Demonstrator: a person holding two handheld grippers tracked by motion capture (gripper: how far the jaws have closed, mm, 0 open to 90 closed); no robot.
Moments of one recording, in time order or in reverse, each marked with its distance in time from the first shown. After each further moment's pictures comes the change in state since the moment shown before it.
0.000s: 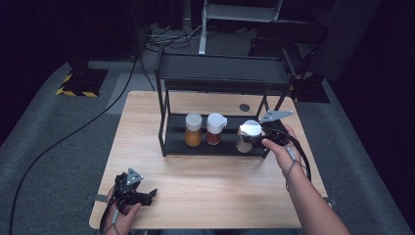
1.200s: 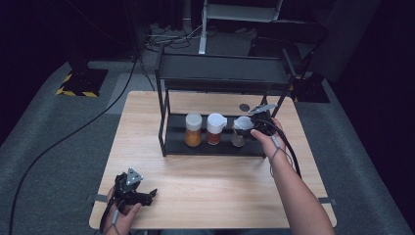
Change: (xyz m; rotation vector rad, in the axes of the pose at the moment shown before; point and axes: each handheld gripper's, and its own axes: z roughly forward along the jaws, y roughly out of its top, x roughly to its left) left arm 0.000 0.000 0.000 0.000 0.000 0.001; right arm -0.028 0.002 0.061 0.087 -0.033 0.069
